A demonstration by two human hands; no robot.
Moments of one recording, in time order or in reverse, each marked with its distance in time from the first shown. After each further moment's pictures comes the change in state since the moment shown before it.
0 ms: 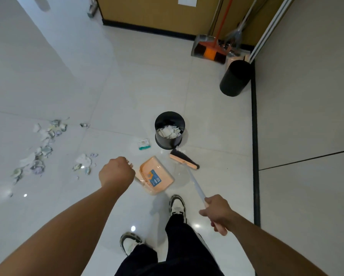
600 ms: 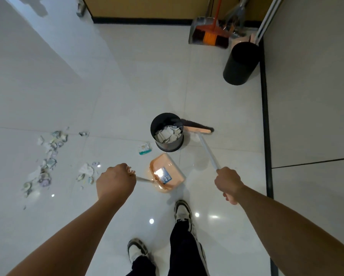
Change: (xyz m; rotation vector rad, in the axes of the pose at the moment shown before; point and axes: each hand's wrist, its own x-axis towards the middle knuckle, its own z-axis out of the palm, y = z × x) left_hand 0.035 0.085 0.006 0.157 0.101 0.092; right_hand 0.149 -0.043 -0.111 0.034 0.206 0.018
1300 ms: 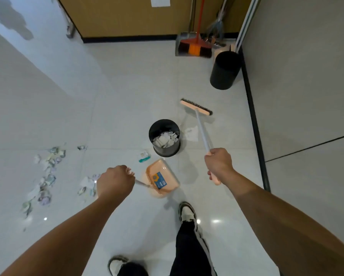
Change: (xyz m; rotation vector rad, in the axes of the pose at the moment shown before) left_hand 0.000 -0.036 -0.033 0.002 -0.060 0.107; right_hand -0.094 -0.072 -0.003 0.450 0.164 -0.082
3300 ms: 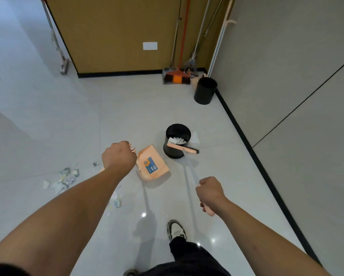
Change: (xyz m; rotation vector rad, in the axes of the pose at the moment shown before) left_hand -0.019 -0.342 -0.075 -0.185 0.251 0.299; right_hand -0.380 0.076 0.308 0.181 0.117 0.157
